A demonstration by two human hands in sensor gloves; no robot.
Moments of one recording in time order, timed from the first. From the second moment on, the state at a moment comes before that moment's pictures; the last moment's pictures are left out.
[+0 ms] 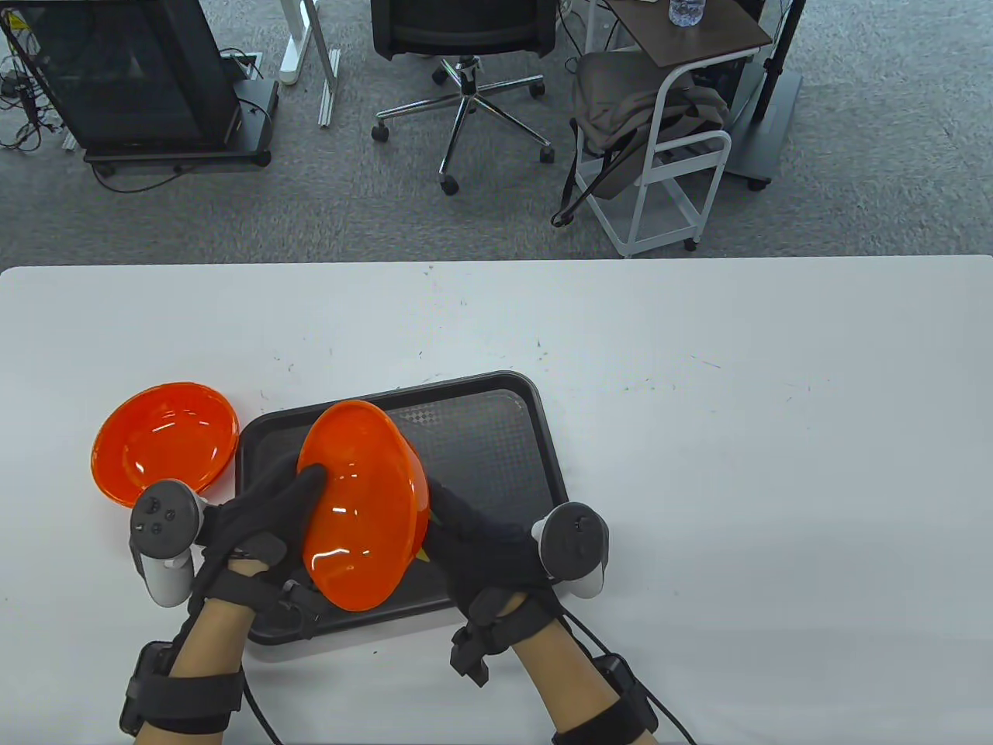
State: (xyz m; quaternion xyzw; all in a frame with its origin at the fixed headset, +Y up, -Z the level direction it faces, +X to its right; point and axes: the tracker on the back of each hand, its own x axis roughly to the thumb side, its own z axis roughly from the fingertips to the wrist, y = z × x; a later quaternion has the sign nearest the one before) left_hand -0.305 -0.667 -0.259 0.03 -0.11 0.59 0.80; right_hand -0.008 -0.684 -0.233 0.31 0.00 0.70 0.64
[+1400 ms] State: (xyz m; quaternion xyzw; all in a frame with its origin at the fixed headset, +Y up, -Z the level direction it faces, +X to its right) left_hand -0.429 -0.671 -0.252 0.16 0.15 0.57 0.79; right_hand 0.032 -0.678 -0.243 0.25 -0.07 0.76 0.59
